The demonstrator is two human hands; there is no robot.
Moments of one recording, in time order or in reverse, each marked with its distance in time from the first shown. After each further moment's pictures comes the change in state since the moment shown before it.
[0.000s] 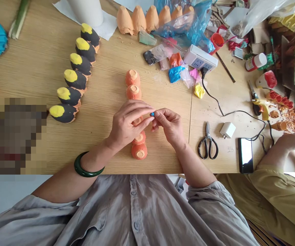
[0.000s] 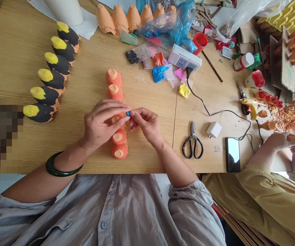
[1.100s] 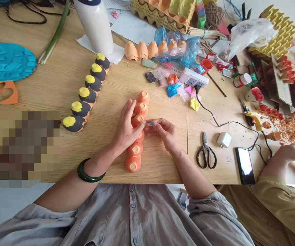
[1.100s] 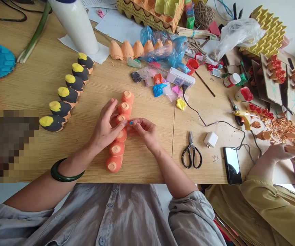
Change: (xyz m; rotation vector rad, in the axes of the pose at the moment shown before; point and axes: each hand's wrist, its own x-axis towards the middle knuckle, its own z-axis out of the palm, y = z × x) left_hand -0.040 -0.062 0.031 -0.051 0.061 -0.297; right_hand 0.006 0.020 -0.007 0.041 -0.012 0.056
